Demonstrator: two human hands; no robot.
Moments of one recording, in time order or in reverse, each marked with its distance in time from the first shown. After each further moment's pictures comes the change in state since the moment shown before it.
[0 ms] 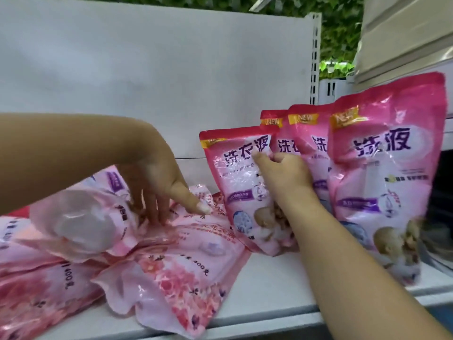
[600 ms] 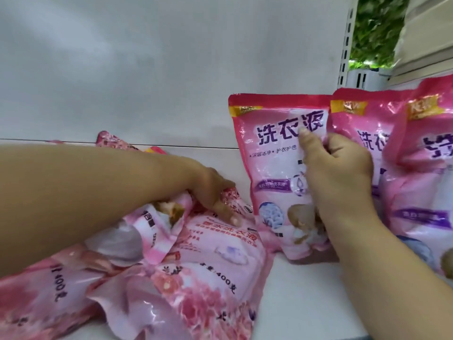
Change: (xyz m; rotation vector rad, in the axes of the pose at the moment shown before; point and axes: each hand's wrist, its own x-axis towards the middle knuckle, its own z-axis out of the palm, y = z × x) left_hand 0.075 0.032 0.007 0.282 0.305 0.318; right_hand -0.005 0.004 0.003 0.192 0.289 -0.229
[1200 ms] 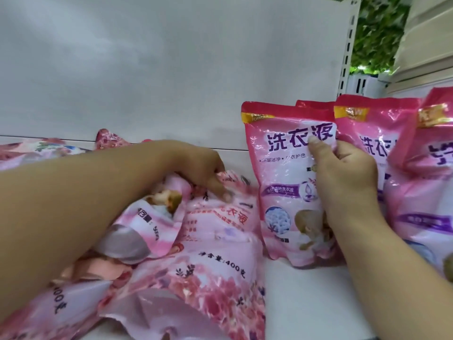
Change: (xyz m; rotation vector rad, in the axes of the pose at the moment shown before) left_hand -0.033 -0.021 -0.016 -0.328 0.249 0.040; right_hand 0.003 0.004 -0.001 0.037 0.015 0.078
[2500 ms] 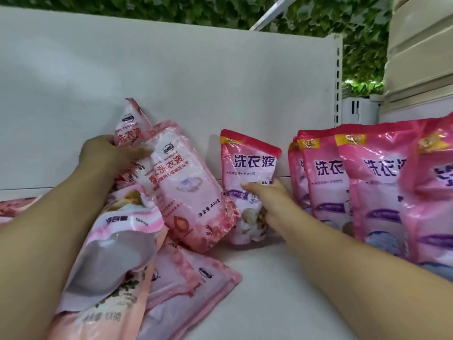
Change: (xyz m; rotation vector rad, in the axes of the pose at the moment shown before) left_hand -0.060 -0.098 -0.030 -1.087 1.050 -0.425; right_hand 0.031 0.036 0.104 0.381 -0.312 0.488
